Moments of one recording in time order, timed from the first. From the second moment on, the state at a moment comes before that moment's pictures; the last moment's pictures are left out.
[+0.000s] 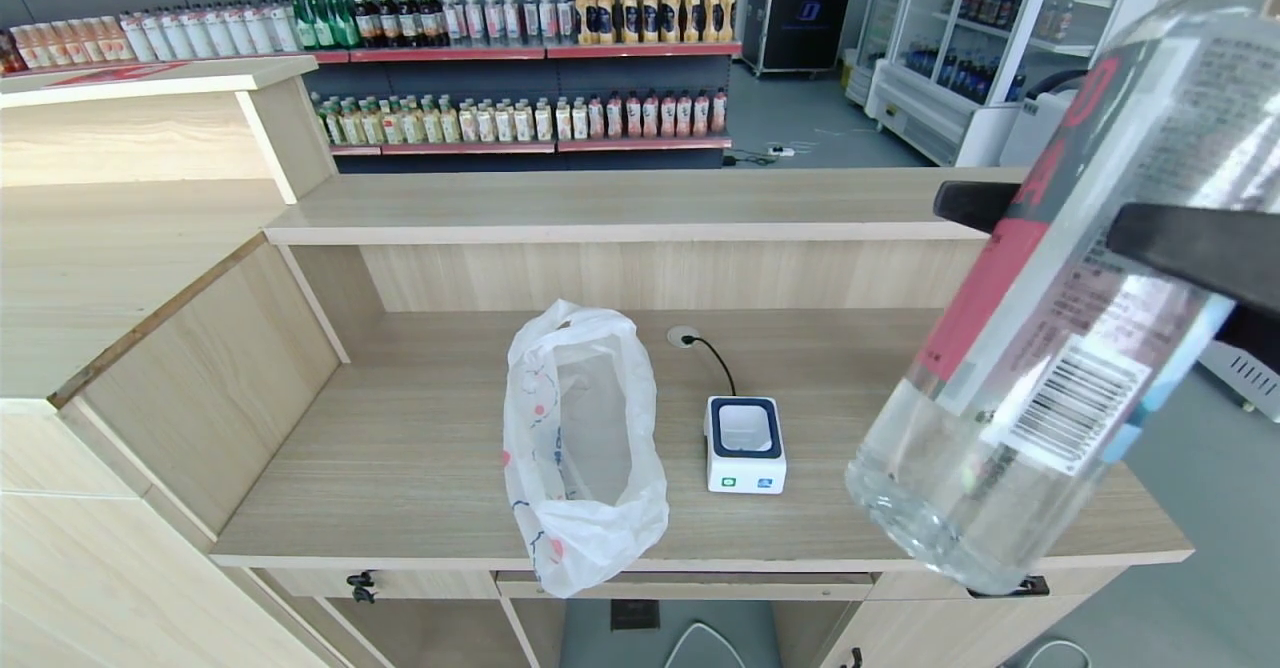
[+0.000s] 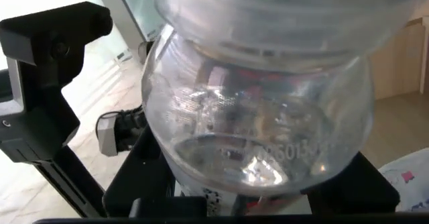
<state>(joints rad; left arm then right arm) 0.00 0.00 0.00 0.00 0.04 -0.01 0.43 1.39 -0.79 -1.07 1.14 0.53</state>
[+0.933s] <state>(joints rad) 0.00 0.00 0.00 0.00 0.04 -0.01 -0.37 1.55 -0.74 -0.60 0.80 -0.50</state>
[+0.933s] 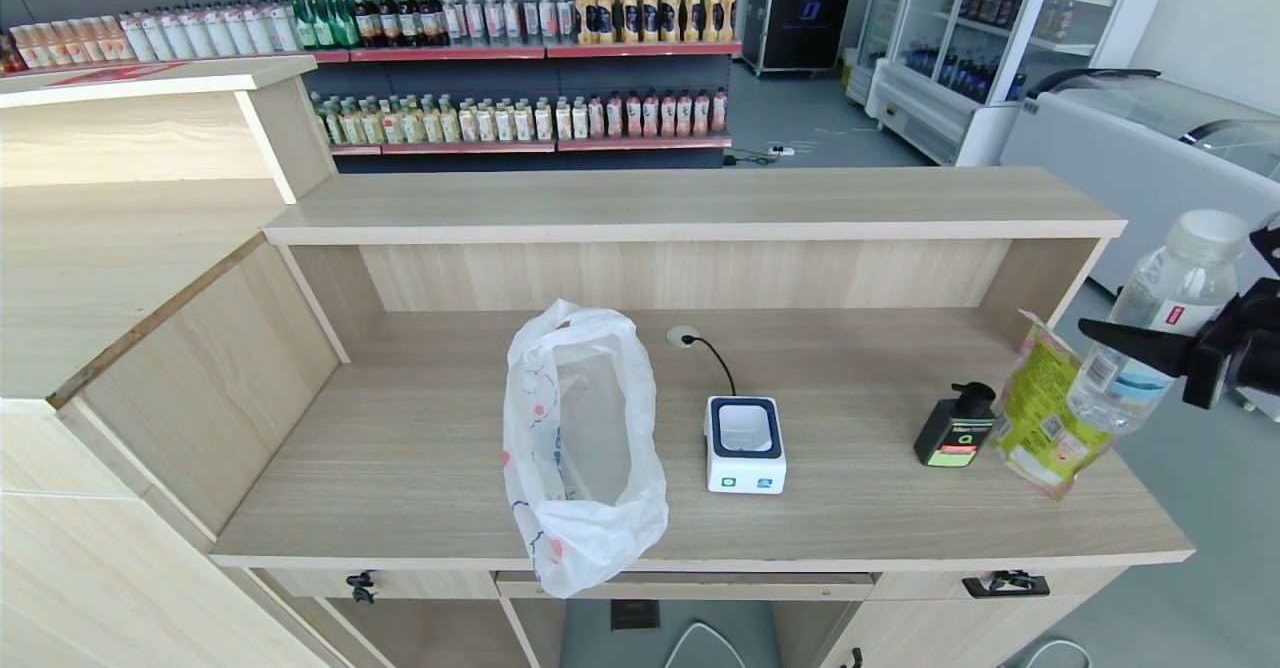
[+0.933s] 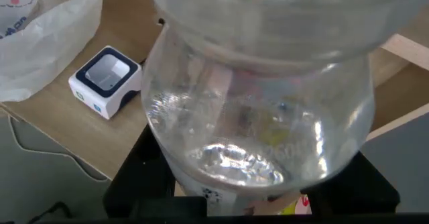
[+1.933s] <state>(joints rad) 0.00 0.00 0.00 0.00 0.04 -0.01 -0.23 1.68 -0.79 -0.80 0.74 -0.69</state>
